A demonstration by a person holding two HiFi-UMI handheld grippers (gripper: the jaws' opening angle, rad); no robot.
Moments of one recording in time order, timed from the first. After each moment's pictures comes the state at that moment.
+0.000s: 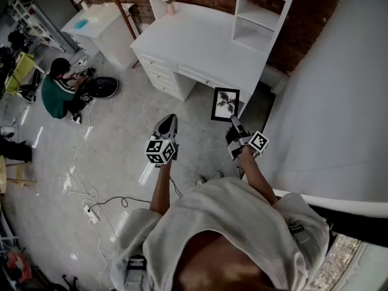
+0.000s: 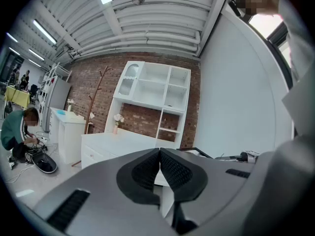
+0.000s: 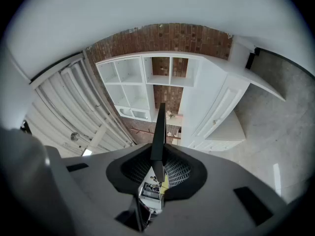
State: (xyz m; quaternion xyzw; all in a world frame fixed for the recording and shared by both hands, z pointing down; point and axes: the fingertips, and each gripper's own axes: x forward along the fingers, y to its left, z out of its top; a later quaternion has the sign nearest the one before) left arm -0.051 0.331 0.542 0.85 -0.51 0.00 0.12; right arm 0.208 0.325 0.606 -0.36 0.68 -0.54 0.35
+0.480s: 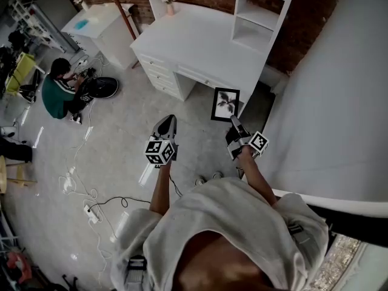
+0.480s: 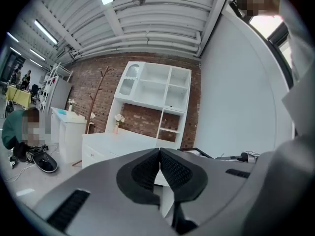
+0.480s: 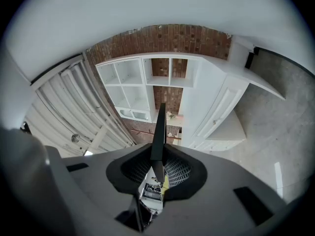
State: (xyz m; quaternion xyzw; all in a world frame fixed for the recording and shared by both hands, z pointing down) left arm -0.051 0.332 0.543 0.85 -0.52 0.00 0.12; right arm 0.212 0.324 0.608 -0.36 0.67 -0.54 0.36
